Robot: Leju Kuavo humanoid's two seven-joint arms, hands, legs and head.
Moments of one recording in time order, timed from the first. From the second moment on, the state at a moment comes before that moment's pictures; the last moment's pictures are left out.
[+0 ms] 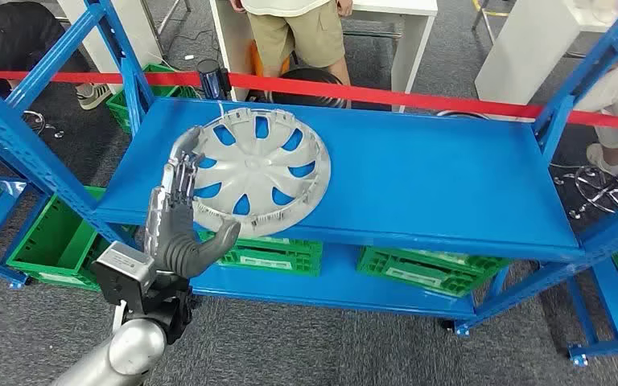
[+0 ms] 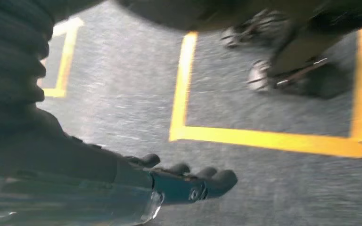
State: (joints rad) left arm -0.09 0.32 -0.54 -2.03 -0.18 0.56 -0.27; right arm -0.08 0.02 0.34 -0.21 -0.24 -0.26 -0.07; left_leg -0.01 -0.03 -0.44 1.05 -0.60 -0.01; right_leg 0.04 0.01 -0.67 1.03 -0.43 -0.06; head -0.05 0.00
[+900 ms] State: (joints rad) left arm -0.09 0.32 -0.55 -2.03 -0.15 0.53 -0.31; right arm -0.08 0.02 0.35 -0.20 -0.26 -0.27 -0.07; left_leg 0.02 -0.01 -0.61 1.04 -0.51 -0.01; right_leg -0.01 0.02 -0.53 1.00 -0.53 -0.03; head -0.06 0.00
